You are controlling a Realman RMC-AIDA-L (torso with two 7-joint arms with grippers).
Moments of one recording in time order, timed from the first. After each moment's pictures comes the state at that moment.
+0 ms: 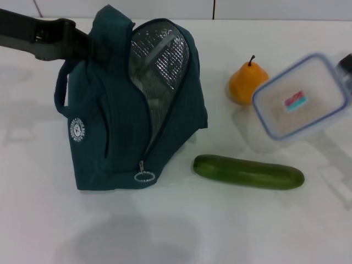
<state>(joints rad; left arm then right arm) -0.63 -1.95 0.72 1.27 2.13 1.89 -2.75 0.43 2.03 -1.28 -0.07 -0.62 -1.63 1.69</state>
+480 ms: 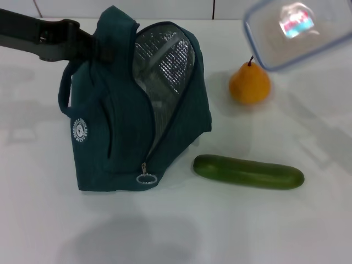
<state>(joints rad) -0.63 -1.96 0.72 1.27 2.12 1.89 -2.74 0.54 2.03 -1.29 -0.18 -0.50 -1.70 1.78</state>
